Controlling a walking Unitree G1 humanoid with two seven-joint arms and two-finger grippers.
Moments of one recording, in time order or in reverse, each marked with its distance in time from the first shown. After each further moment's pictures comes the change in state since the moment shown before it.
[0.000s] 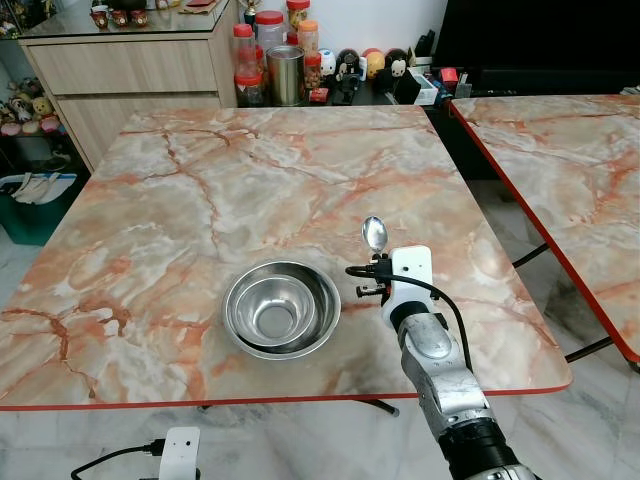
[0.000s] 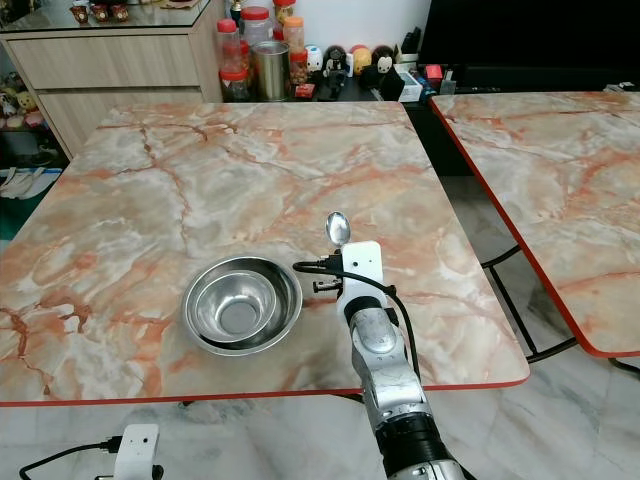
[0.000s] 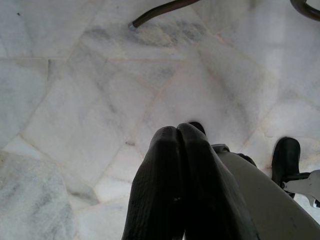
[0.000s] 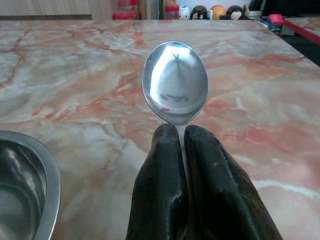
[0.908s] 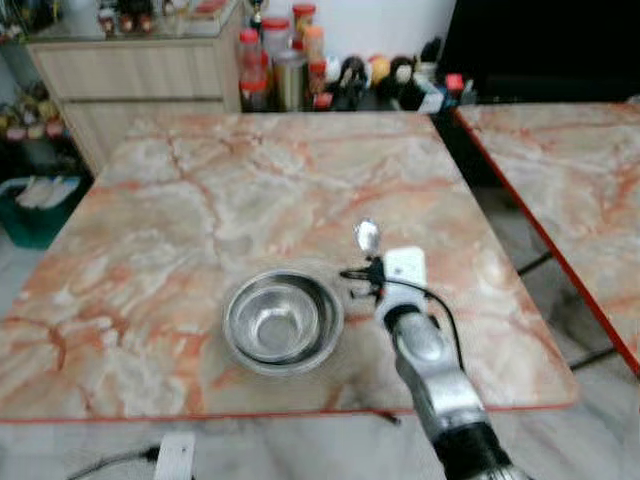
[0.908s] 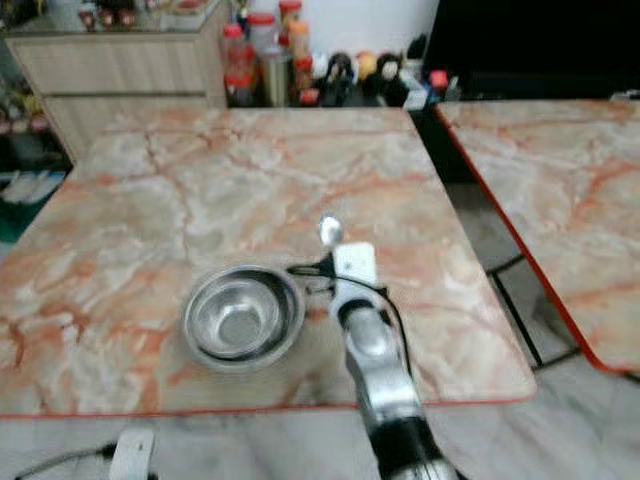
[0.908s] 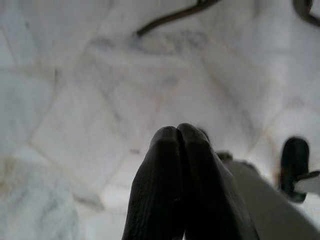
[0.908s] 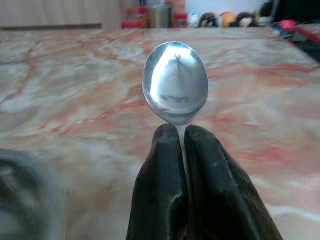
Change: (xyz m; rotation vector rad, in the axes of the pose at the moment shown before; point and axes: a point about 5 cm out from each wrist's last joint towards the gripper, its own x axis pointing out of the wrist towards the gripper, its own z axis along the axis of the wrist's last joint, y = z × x) left arm -0.001 0.005 -0.004 0.002 0.010 0.014; right arm -0.001 0.011 0.001 -0.008 -0.011 0.037
